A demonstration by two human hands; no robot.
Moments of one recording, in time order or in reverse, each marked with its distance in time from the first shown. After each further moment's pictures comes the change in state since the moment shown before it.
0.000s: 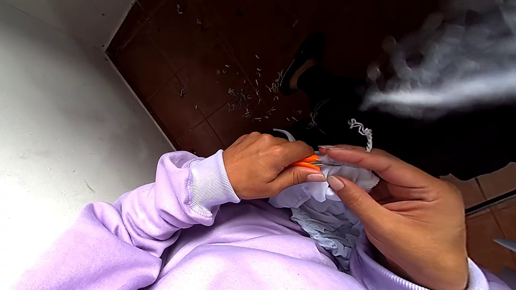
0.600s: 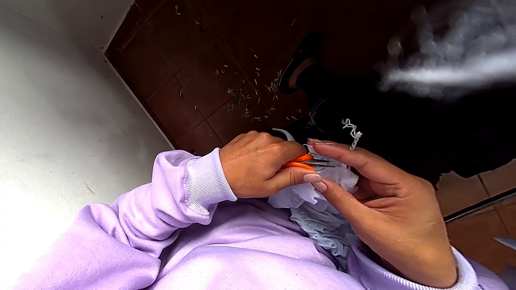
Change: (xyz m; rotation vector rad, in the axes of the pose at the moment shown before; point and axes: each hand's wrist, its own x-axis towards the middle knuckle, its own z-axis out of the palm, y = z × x) left_hand 0.003 -0.001 -0.005 0.031 -0.102 -0.042; right_hand 0.002 0.002 0.003 -0.071 -0.067 0.009
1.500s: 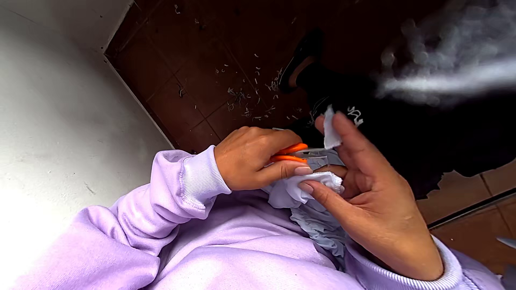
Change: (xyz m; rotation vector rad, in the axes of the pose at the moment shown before) left_hand -0.004 -0.010 -0.001 -0.091 0.083 0.018; right_hand 0.003 -0.001 0.008 0.035 -0.060 0.092
